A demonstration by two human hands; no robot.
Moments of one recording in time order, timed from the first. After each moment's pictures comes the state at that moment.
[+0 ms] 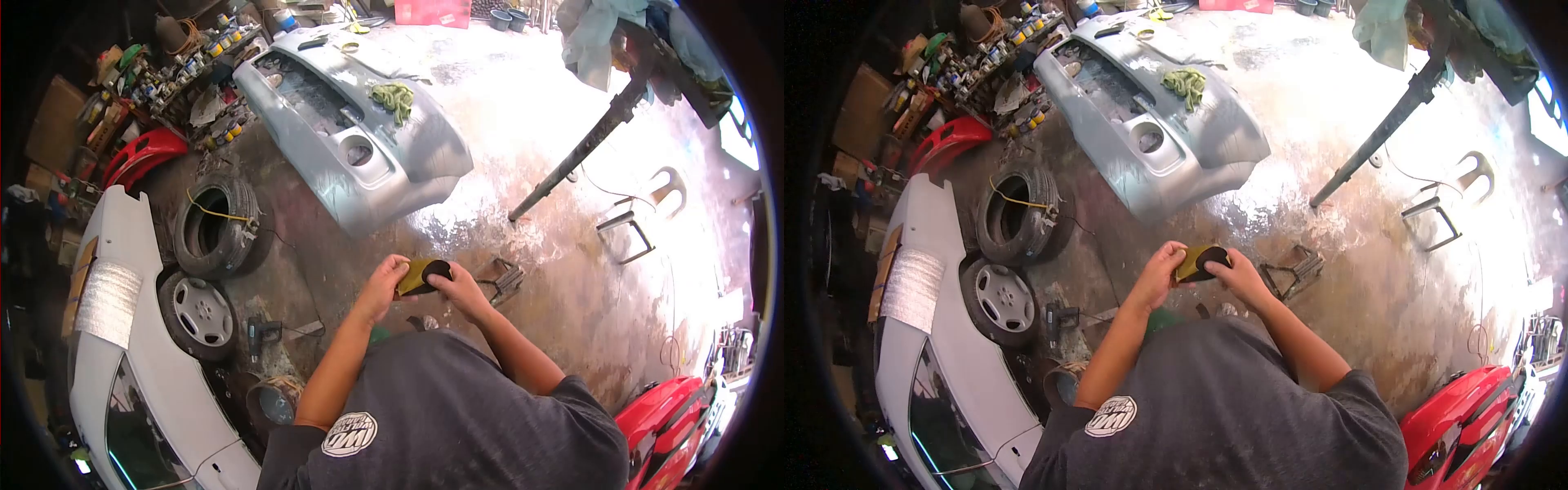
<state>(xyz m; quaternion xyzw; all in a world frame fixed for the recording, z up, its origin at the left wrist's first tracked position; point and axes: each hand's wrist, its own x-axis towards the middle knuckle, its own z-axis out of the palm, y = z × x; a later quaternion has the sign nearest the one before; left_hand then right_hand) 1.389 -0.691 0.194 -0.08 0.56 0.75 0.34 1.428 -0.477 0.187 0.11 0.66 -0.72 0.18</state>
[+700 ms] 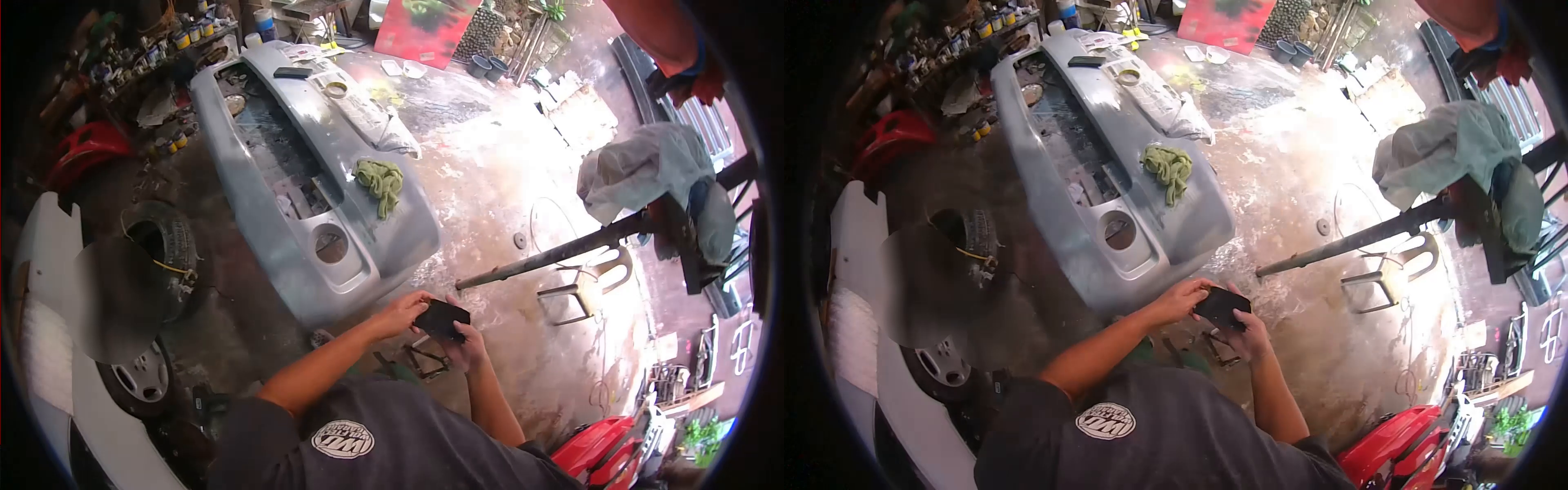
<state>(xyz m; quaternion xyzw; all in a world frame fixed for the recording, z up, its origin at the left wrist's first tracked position) 1.114 -0.629 0.153 0.16 0.56 0.70 0.43 1.224 -0.437 0.194 0.17 0.36 -0.91 0.12</state>
